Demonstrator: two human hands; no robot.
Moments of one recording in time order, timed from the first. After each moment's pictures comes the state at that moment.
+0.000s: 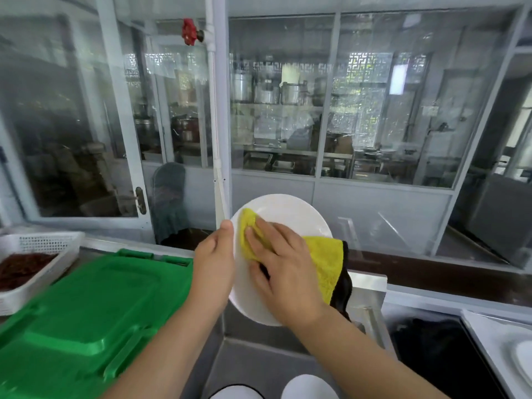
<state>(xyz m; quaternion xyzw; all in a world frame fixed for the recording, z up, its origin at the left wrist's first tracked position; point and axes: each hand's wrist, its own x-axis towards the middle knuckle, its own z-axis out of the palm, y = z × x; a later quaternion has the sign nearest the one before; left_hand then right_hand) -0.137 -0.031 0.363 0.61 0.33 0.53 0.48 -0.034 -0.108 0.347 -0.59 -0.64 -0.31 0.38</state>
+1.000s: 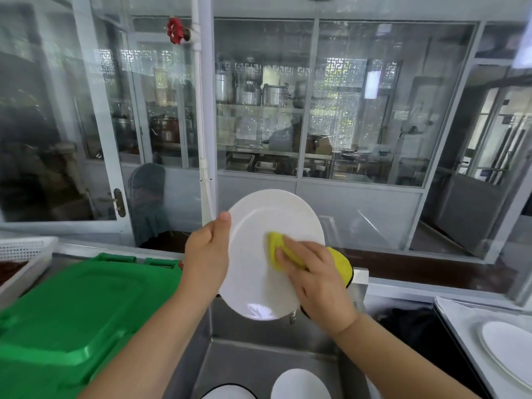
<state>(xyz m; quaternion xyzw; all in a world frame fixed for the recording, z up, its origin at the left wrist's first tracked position) -0.150 -0.028 0.372 0.65 0.27 0.50 0.50 -0.003 -0.151 0.329 -0.58 -0.64 -0.37 0.34</state>
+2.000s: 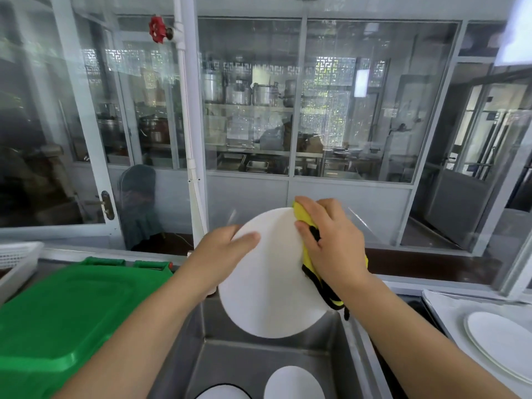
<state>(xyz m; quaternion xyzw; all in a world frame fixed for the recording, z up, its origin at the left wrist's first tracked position) -0.143 -0.044 0.390 0.78 0.25 0.28 0.50 0.018 -0.167 0.385 -0.71 -0.50 -0.34 0.36</state>
